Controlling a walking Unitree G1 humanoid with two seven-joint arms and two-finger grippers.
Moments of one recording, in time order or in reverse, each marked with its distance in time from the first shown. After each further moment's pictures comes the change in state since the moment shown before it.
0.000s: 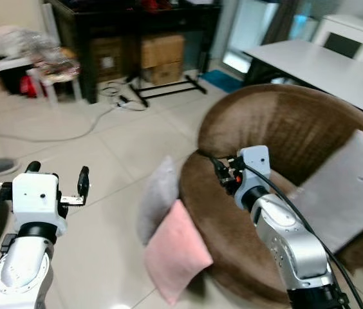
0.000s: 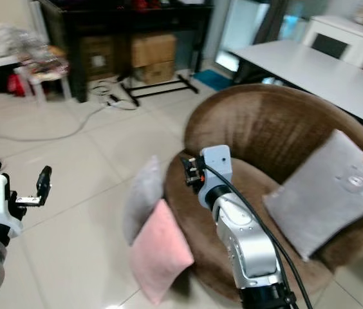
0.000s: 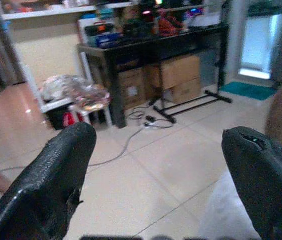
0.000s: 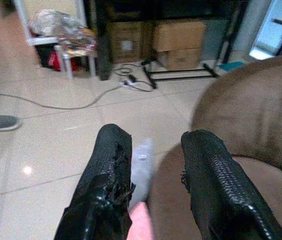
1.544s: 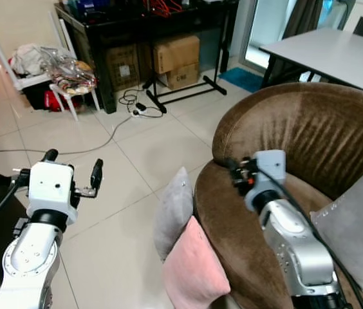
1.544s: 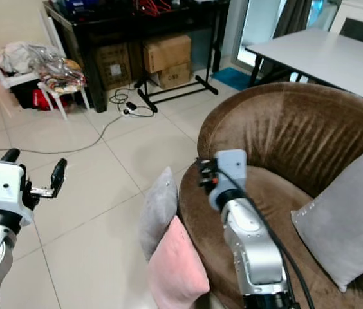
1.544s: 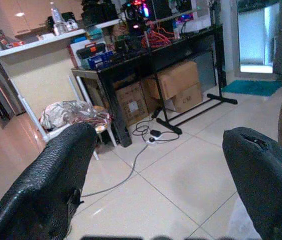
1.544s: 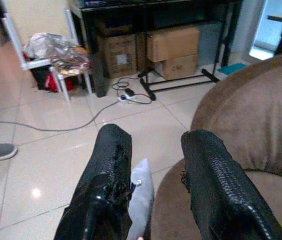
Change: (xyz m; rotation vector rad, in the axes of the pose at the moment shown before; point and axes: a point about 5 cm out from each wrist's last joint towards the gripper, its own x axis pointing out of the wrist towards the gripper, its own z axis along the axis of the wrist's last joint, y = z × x) left arm 0.016 -0.002 0.006 0.056 -0.055 -0.078; right arm -0.006 -0.006 -0.003 0.019 -0.036 -0.075
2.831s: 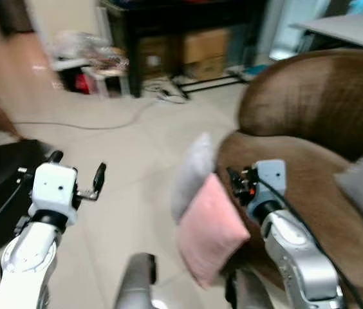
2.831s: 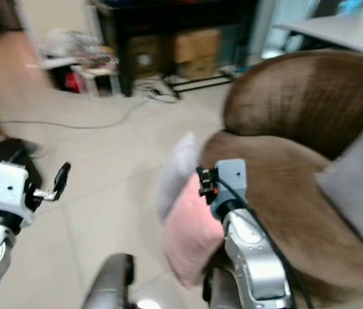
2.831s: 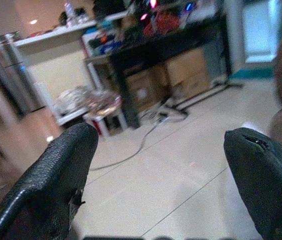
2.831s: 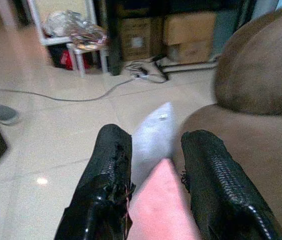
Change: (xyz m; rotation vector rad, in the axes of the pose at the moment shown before) left arm 0.005 -0.004 -0.002 0.011 -0.022 -0.082; right arm -0.017 -0.004 -0.007 -0.021 0.027 -0.045
